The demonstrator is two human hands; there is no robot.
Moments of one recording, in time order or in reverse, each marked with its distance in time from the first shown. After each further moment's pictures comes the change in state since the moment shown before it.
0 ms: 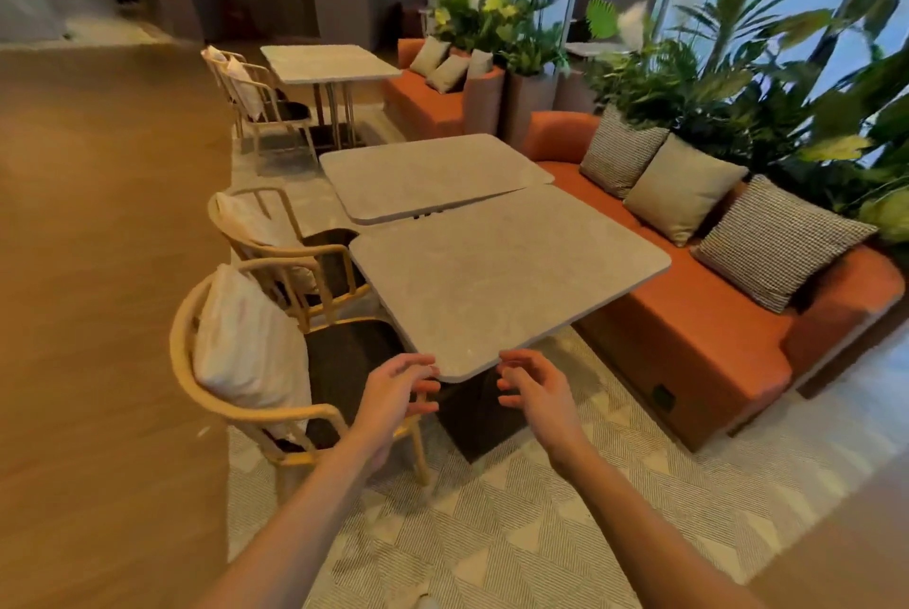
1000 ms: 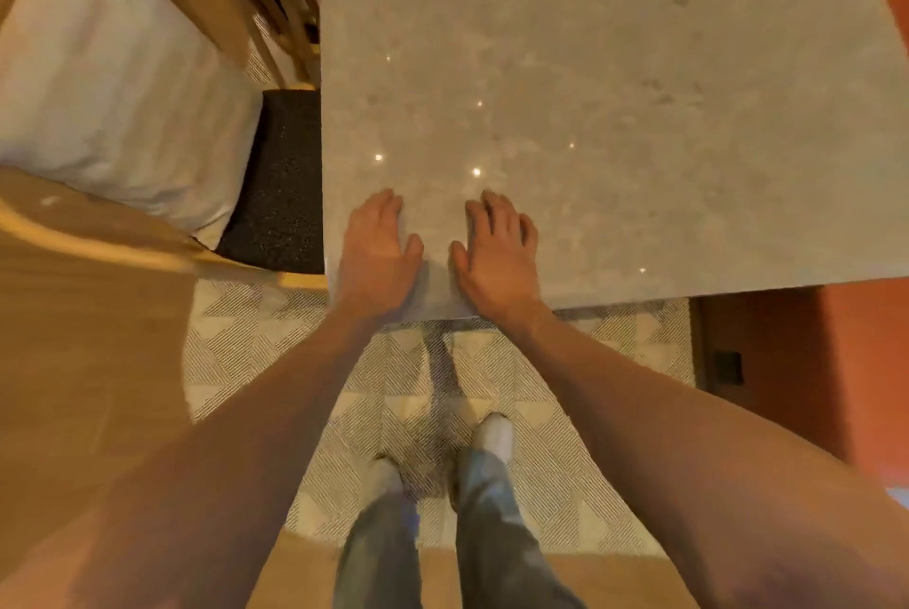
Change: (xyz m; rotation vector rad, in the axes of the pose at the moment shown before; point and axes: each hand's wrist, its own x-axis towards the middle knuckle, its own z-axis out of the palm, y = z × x) left_hand 0.368 -0.155 0.122 1.015 0.459 0.055; right_hand 0.432 0.194 0.004 -1.218 -0.601 -0.468
